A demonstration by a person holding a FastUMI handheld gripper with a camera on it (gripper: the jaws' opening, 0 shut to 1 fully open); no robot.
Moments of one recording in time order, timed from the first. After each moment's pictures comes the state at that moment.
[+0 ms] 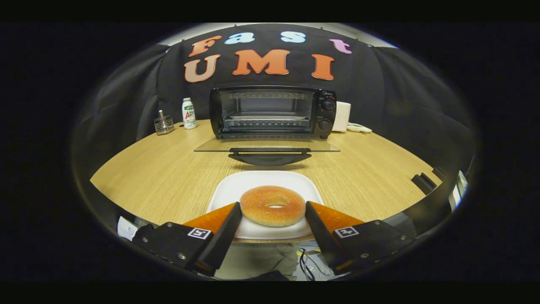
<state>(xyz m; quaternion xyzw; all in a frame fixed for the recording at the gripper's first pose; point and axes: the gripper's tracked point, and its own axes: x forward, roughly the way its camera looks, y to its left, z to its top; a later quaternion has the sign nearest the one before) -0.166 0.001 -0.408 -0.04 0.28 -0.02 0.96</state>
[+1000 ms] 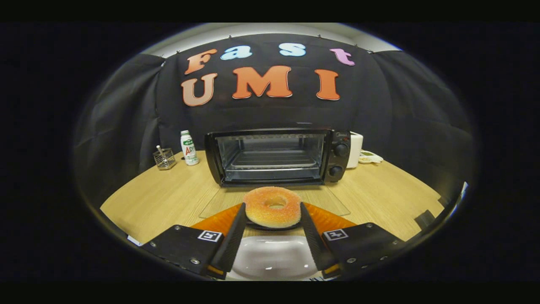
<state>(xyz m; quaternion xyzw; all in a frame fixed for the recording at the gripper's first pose) -0.038 0.013 -0.306 -0.02 0.19 -0.01 0.98</state>
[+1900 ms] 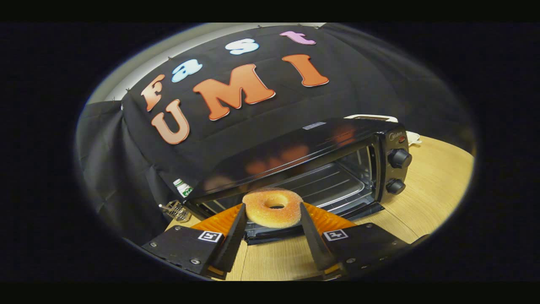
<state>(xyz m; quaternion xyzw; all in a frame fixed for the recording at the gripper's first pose) 0.119 0.038 -0.301 0.21 0.19 0.00 0.96</state>
